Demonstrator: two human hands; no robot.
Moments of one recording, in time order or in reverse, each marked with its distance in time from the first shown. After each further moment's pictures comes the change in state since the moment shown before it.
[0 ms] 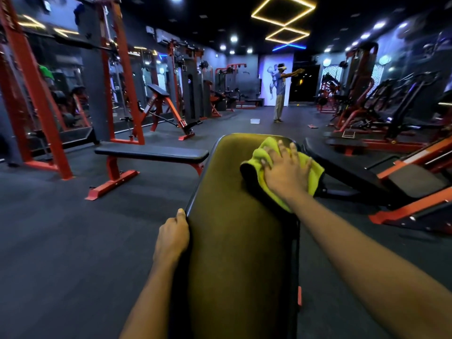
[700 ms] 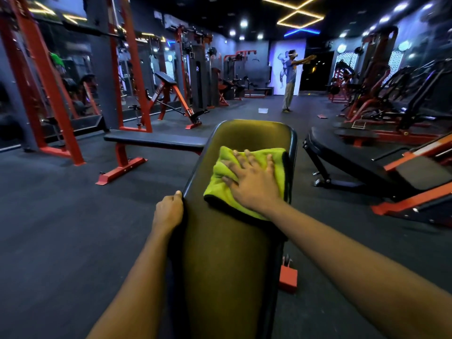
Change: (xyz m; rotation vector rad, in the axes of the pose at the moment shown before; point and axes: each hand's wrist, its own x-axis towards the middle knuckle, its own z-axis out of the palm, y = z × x) left_hand -0.009 0.002 -0.010 0.040 -0.010 0.090; right_hand -0.074 -0.033 0.004 -0.047 -0.090 -0.420
